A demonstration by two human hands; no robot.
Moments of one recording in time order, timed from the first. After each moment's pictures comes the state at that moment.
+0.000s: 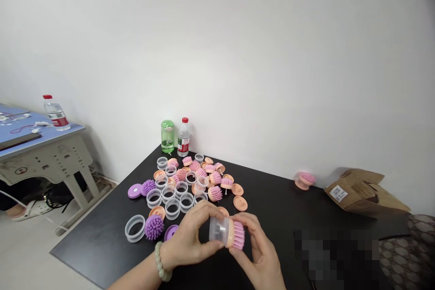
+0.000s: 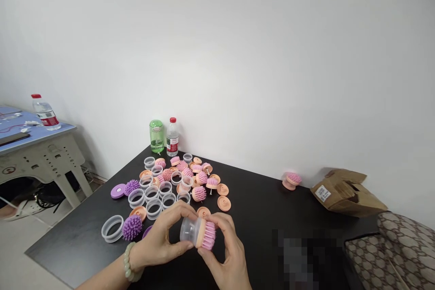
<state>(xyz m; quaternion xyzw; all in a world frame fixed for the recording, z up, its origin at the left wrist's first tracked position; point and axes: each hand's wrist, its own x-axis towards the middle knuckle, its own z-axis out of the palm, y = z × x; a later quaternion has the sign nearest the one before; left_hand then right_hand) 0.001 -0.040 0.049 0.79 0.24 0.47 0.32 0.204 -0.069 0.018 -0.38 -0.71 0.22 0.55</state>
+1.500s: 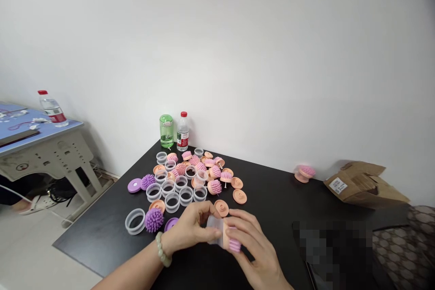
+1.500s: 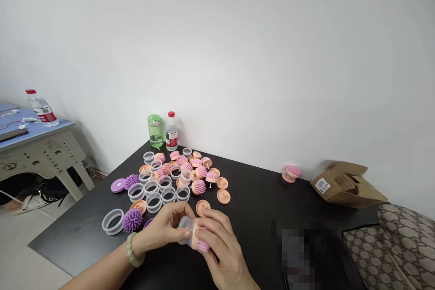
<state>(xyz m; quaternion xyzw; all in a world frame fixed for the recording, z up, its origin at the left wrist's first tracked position) 0.004 -0.031 0.031 0.66 0.29 0.39 0.57 0.212 -0.075 0.029 -0.29 -0.83 0.06 0.47</state>
